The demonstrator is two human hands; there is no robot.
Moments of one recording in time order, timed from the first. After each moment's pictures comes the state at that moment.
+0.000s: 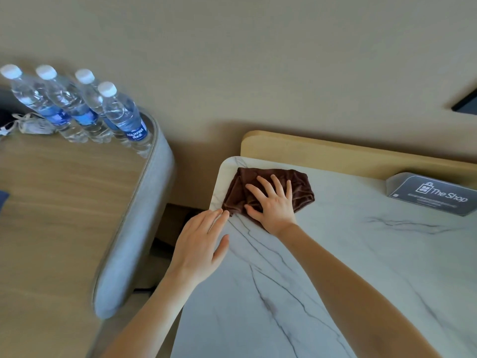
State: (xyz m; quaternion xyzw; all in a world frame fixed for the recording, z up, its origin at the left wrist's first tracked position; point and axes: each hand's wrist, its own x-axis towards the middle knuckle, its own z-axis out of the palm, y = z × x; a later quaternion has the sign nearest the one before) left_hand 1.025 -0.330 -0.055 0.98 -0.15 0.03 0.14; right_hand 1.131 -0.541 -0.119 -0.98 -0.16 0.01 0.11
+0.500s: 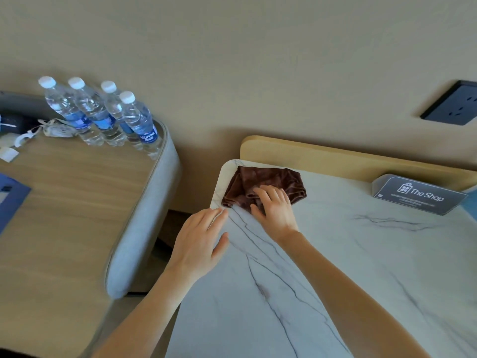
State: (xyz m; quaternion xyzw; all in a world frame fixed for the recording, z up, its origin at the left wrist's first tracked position) left_hand 0.995 -0.335 -0.023 0.98 -0.16 0.07 0.13; right_hand 1.087 -0.549 -0.077 -0.96 -0.16 -0.06 0.22
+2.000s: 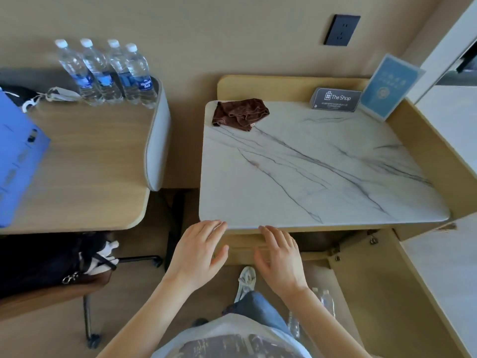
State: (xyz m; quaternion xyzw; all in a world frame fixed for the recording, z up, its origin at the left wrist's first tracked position) left_hand 0.643 -0.264 -0.043 0.93 -0.29 0.05 0.20; right_hand 0.586 -0.483 -0.066 -0.97 0.00 -0.12 0.21
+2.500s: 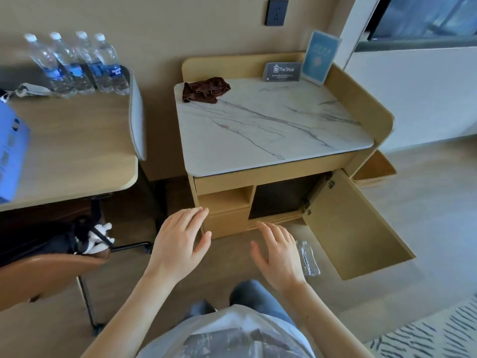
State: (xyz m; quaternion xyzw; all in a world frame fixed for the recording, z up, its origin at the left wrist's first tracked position) left_hand 0.475 -0.200 -0.007 0.91 -0.34 0.09 0.21; right_hand 0.369 -0.423 -0.045 -0.96 0.08 -0.16 0.20
